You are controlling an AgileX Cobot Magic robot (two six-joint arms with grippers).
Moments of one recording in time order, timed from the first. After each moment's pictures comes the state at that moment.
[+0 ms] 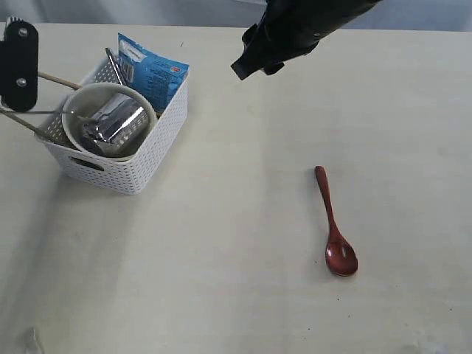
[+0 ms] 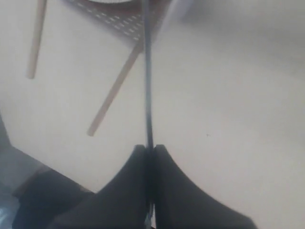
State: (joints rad) left arm -0.32 1.22 -0.89 0.48 1.04 0.78; right arm 0.56 1.72 -1.28 0.00 0.50 -0.31
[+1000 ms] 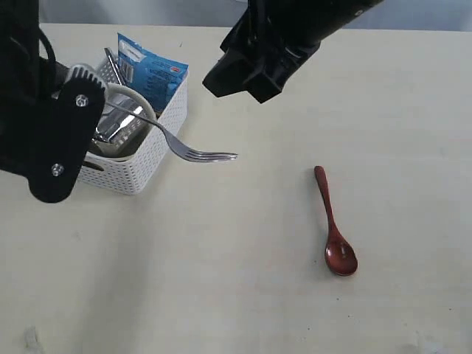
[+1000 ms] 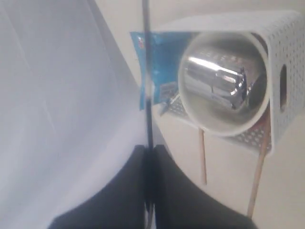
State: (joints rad) left arm -0.95 1.03 -0.76 0.96 0.92 0.58; right arm 0.56 1.51 -1.28 0.62 0.93 -1.04
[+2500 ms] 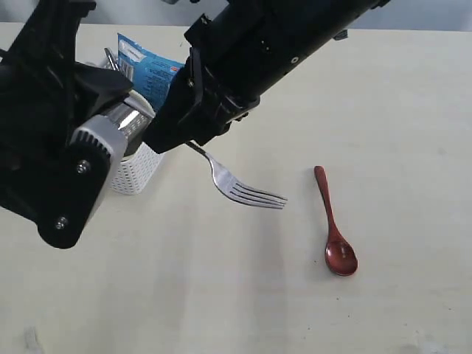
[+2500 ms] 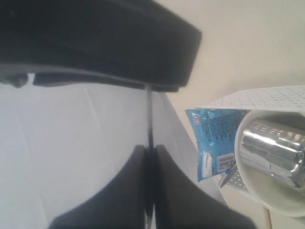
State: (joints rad) left arm -0.96 0.97 -0.62 1.17 0.55 0.49; right arm 0.66 1.62 -1.28 0.86 1.07 -1.01
